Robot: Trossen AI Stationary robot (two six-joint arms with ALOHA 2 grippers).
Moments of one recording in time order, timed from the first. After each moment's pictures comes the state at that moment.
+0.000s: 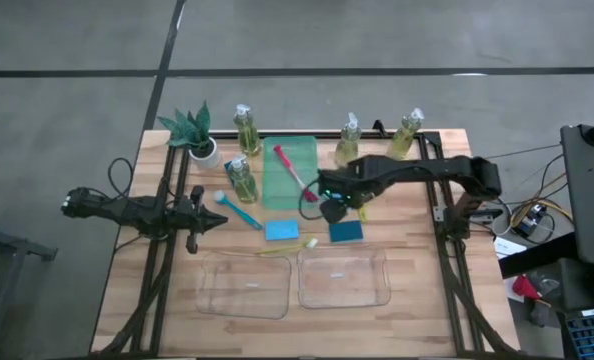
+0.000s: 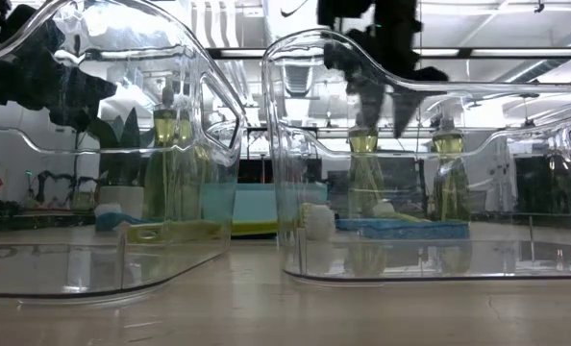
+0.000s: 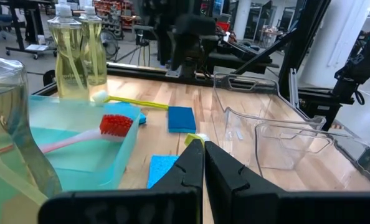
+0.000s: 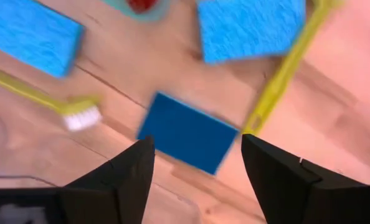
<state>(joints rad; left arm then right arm) -0.24 0.02 0.08 -0.19 -0.26 -0.15 -0.08 1.73 1.49 -1.21 0.07 0.96</state>
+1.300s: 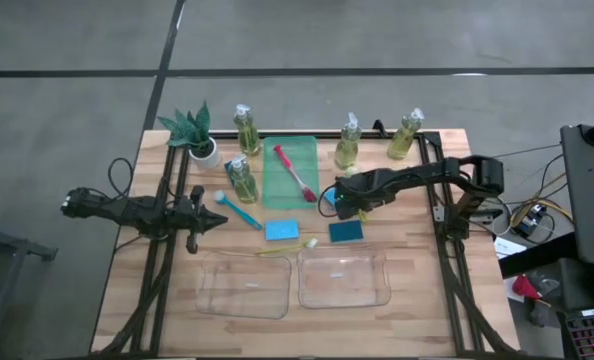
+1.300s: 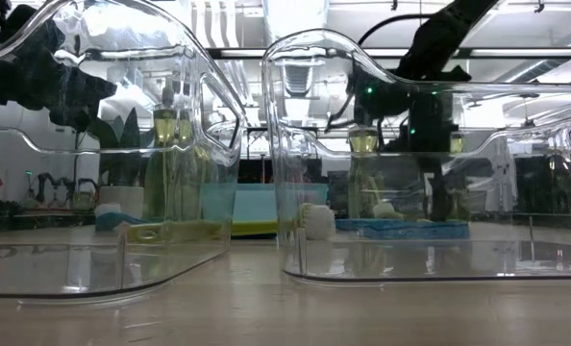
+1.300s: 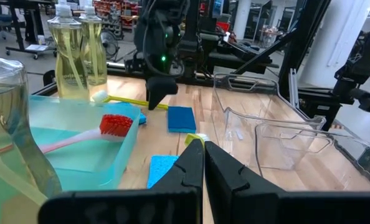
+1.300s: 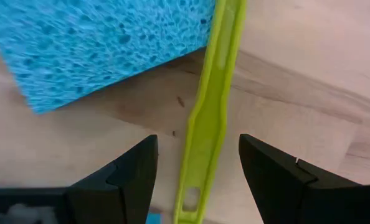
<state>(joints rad) -0.24 0.02 0.08 -0.19 -0.26 -0.15 -0.21 1.71 0.94 -0.71 0.16 1.05</state>
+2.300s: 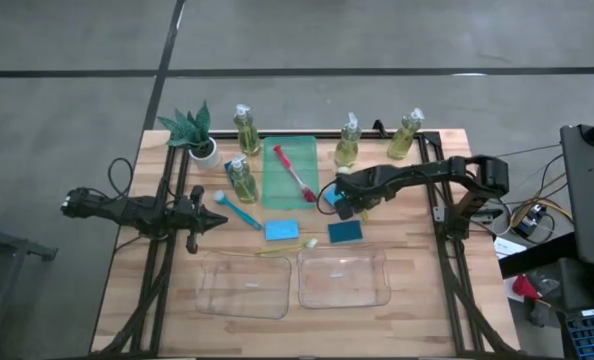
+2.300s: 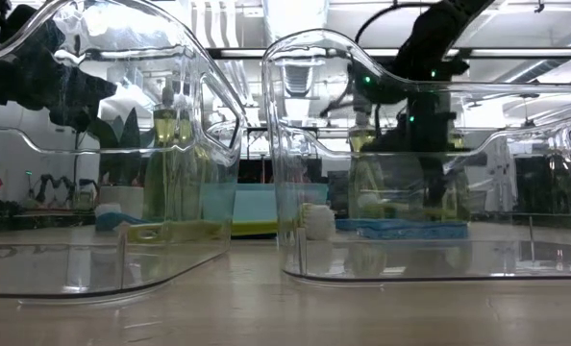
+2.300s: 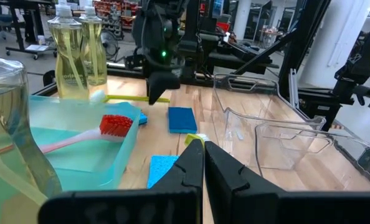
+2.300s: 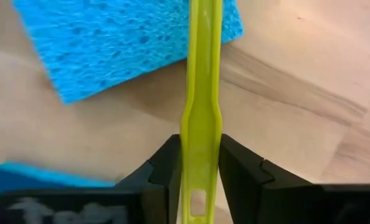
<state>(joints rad) -0.24 0.02 0.08 -0.19 -0.26 -0.15 -0.22 1.67 0.98 -0.77 0.13 0.97</state>
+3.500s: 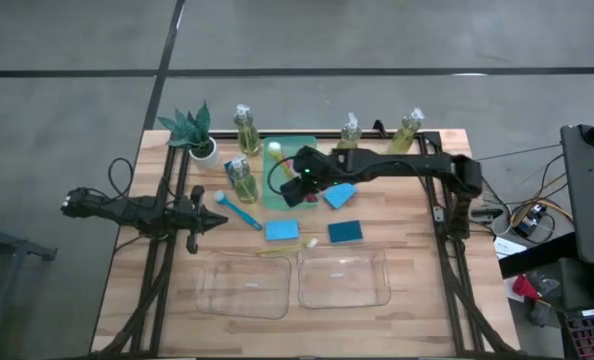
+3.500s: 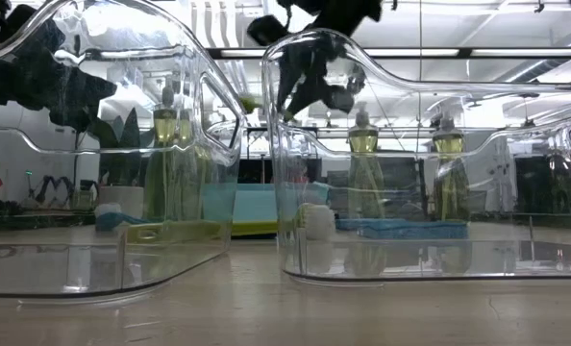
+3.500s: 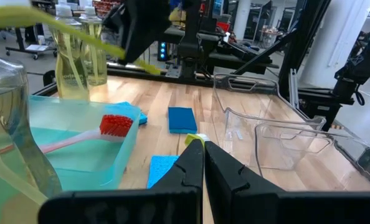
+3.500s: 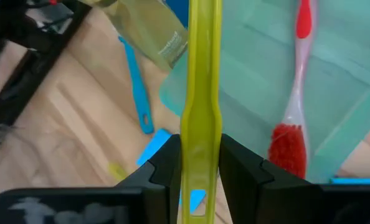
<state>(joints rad) -0.24 0.03 0.08 -0.19 -0.26 -0.15 -0.15 1.87 1.62 -0.65 0.06 0.81</state>
